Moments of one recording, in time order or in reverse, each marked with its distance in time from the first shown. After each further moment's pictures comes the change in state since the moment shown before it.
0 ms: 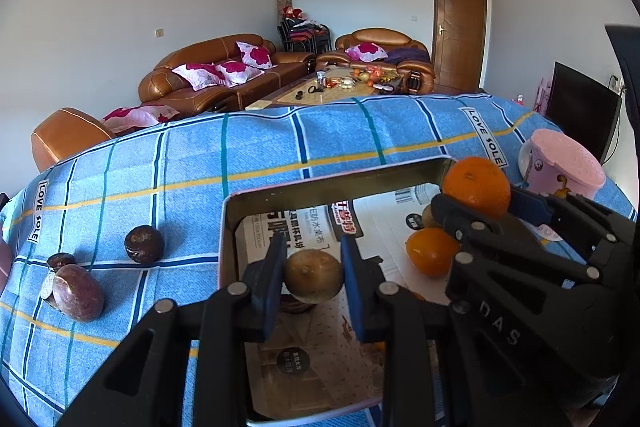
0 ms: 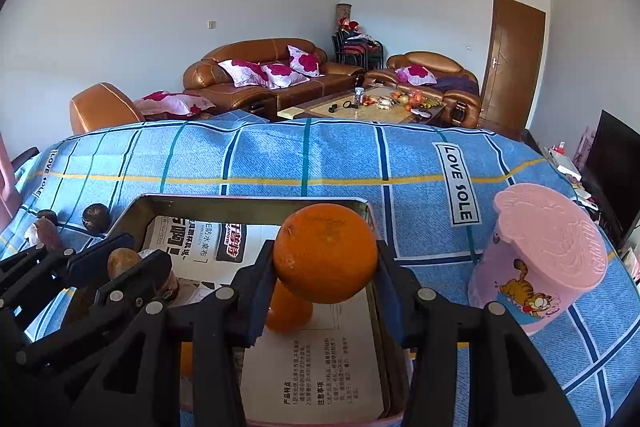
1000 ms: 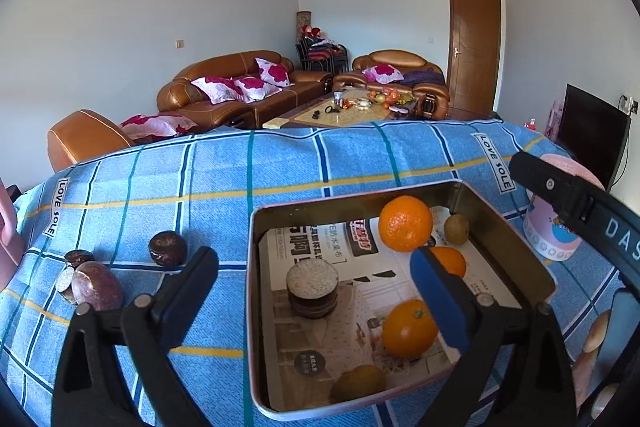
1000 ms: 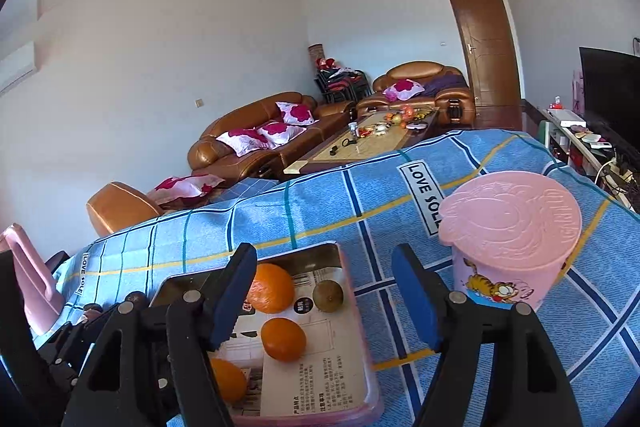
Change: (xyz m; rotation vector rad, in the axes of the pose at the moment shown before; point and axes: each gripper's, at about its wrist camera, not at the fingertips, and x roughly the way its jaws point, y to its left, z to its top) left arm -0.017 0.009 -0.003 -0.047 -0.088 0.049; right arm -0.042 -0.052 -0.002 0.292 -0.195 0.055
